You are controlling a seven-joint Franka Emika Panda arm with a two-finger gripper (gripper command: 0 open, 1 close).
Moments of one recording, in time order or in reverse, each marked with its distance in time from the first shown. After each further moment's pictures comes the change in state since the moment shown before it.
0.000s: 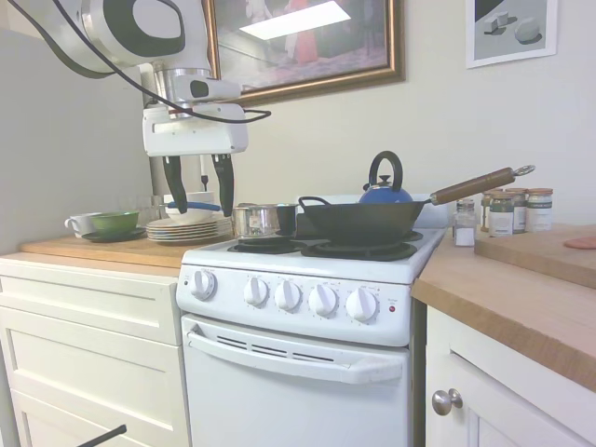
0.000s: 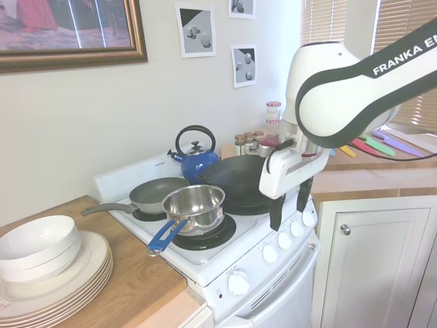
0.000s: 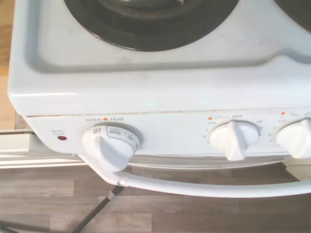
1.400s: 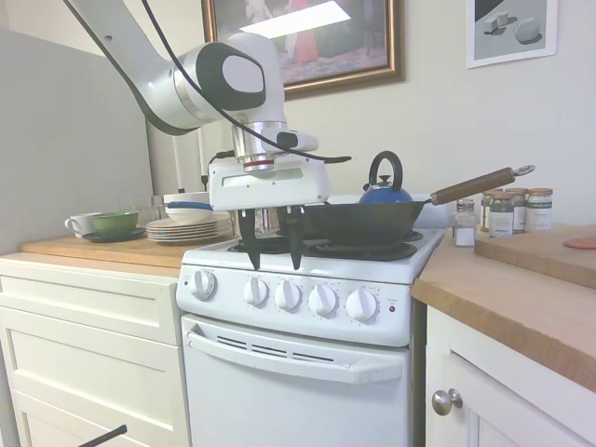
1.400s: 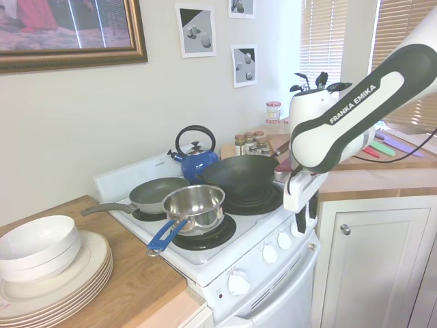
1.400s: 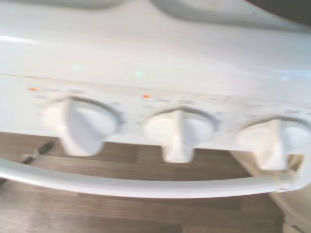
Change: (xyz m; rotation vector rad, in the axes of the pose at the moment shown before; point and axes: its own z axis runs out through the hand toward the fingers) arm 0.108 0.061 0.092 -0.178 -0.012 -0.125
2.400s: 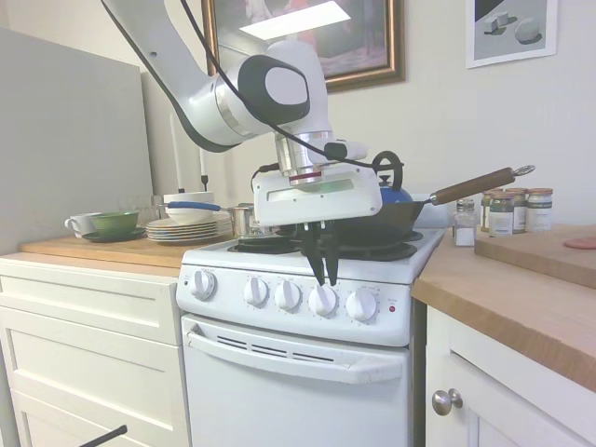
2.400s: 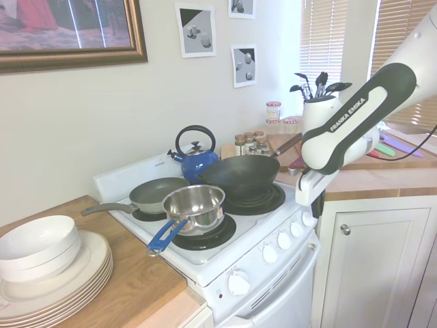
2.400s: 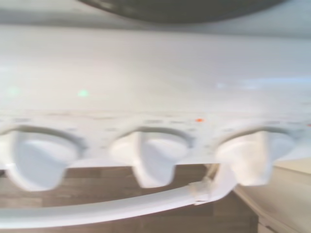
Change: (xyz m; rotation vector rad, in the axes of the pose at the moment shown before) arm 0.052 0.054 0.030 -0.013 0.046 0.087
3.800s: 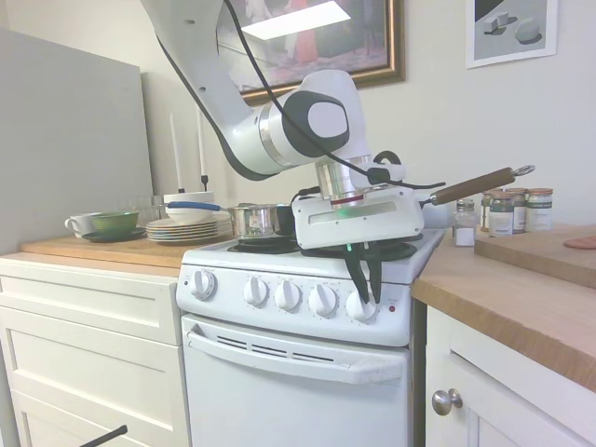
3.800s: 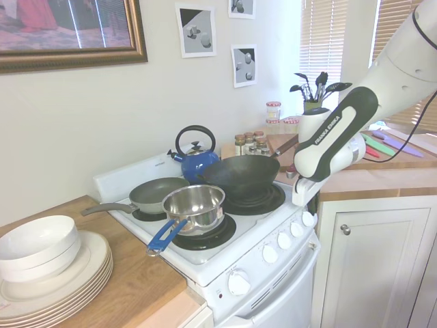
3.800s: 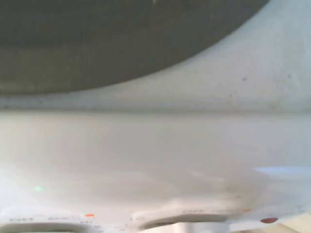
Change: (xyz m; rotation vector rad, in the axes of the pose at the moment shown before) arm 0.052 0.001 0.040 -0.007 0.047 0.004
